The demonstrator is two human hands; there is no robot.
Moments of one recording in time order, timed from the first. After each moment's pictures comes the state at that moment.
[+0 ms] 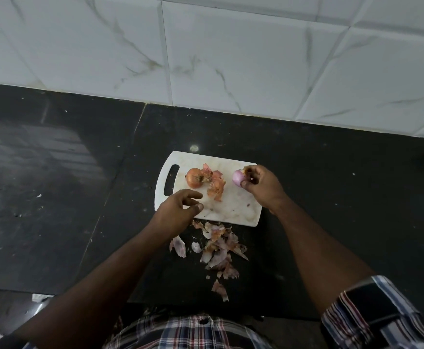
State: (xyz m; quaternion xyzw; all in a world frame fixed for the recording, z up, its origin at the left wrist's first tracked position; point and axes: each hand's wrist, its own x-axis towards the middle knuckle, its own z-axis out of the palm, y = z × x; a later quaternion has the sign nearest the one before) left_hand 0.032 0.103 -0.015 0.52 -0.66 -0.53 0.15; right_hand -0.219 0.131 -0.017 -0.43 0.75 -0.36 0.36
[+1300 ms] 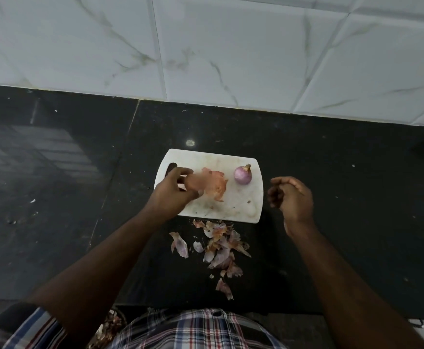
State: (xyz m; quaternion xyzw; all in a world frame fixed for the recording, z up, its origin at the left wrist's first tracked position) left_hand 0.029 0.064 -0.015 0.51 -0.67 -0.50 0.19; right_hand -0.214 0.190 -0.004 -0.21 0.73 -0.57 0.32
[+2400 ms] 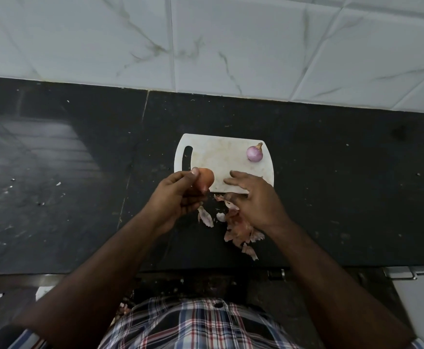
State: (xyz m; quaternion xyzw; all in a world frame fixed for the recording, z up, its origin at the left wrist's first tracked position) left_hand 0.106 0.119 0.010 0.43 -0.41 -0.77 0.23; right_hand -0.076 0.215 0.024 -0.54 0.75 -0.31 0.24
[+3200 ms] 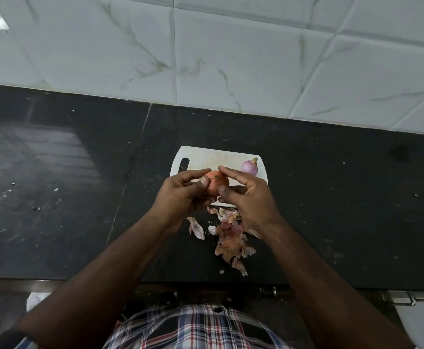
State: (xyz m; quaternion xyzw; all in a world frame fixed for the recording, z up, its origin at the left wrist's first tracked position) left_hand 0.074 0.127 0.038 0.37 -0.42 -0.76 0.31; right_hand -0.082 0.201 0.044 -0.44 0.65 -0.50 0.37
